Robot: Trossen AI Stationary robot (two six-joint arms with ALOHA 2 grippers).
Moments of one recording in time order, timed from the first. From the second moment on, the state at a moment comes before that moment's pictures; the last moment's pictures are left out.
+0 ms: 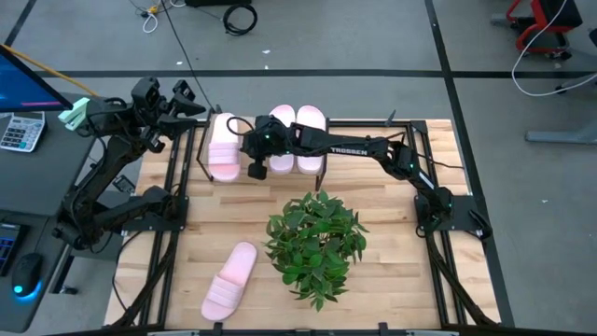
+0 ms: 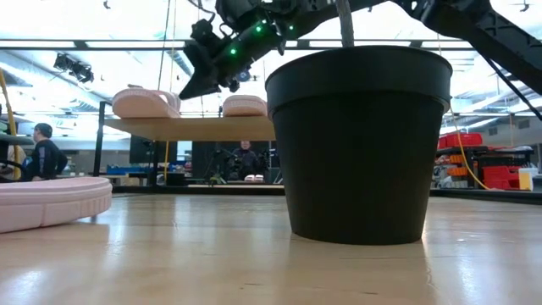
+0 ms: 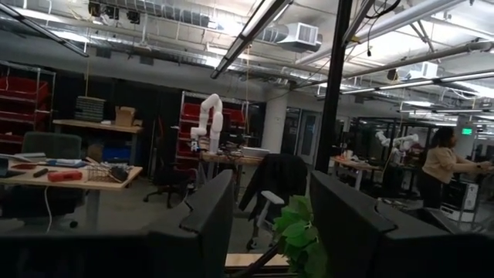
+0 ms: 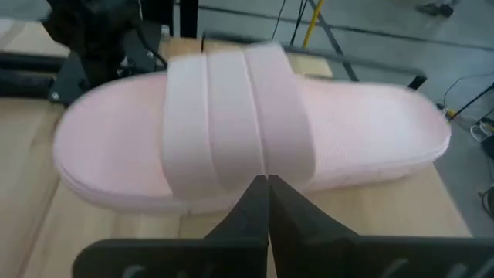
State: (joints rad) left arm 1.04 0.82 0.90 0.75 1.12 -0.88; right arm -0.23 2.31 2.14 -0.33 -0.02 -0.19
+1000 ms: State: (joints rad) left arm 1.04 0.82 0.90 0.75 1.11 -0.87; right arm -0.24 2.35 2.14 -0.22 -0.11 -0.17
